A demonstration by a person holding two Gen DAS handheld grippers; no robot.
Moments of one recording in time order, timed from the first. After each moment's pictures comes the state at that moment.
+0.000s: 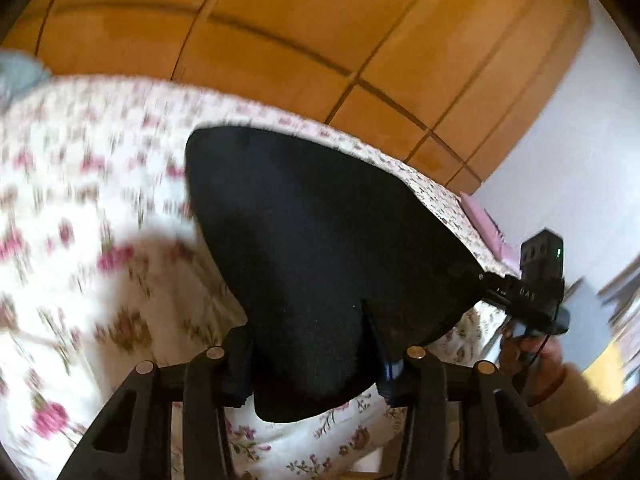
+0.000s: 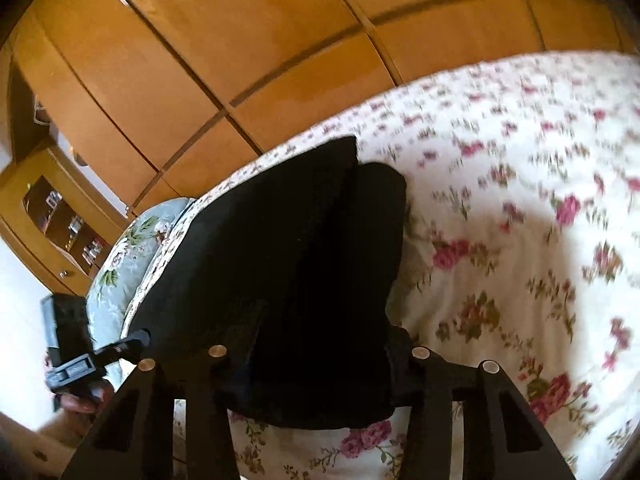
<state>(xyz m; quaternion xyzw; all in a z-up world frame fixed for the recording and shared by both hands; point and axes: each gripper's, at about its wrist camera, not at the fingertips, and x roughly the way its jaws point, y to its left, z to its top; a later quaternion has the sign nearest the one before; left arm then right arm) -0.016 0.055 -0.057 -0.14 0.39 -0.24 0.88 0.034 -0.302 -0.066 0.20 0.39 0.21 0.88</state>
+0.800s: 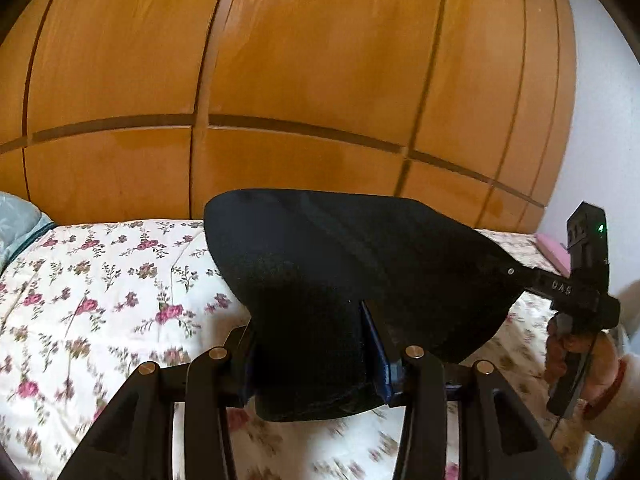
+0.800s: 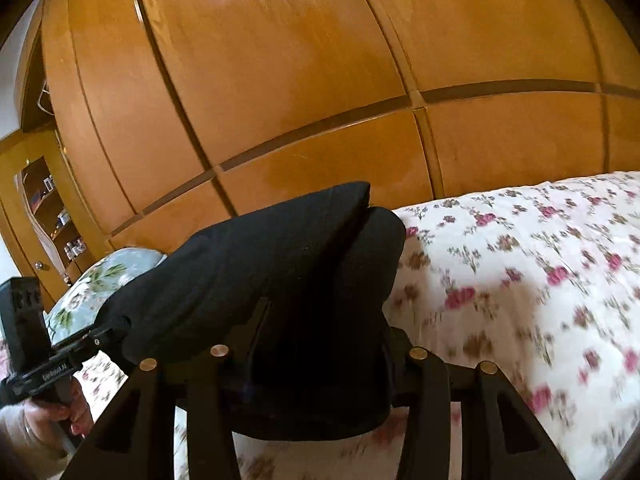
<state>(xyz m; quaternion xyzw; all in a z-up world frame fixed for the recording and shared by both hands) 0.156 0.051 -0.042 -0.04 0.28 -0.14 0.95 0.226 -0.269 -0.040 0.13 0.29 0.21 0.93</state>
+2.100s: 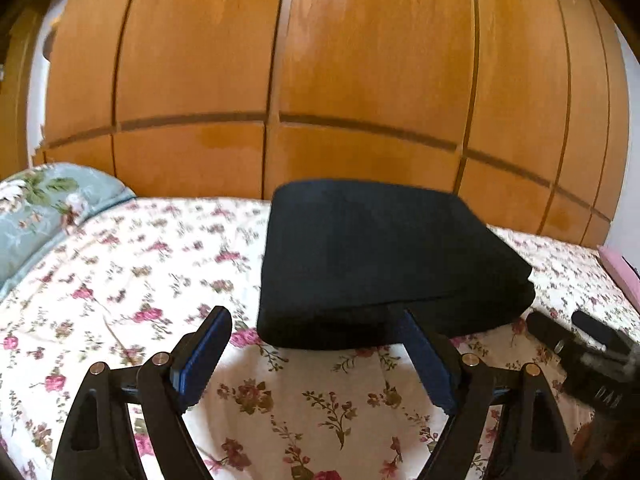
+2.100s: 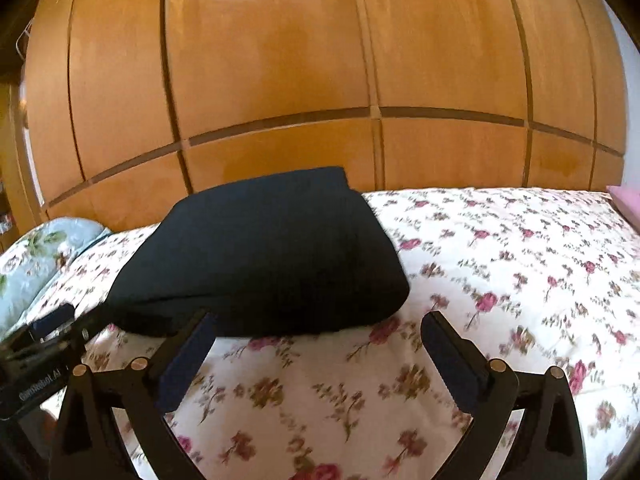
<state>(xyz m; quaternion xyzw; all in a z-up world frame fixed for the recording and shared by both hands) 0.077 0.017 -0.063 -0.04 0.24 0.03 0.97 0.117 -0.213 -0.052 0.04 0.27 0.05 0.96</state>
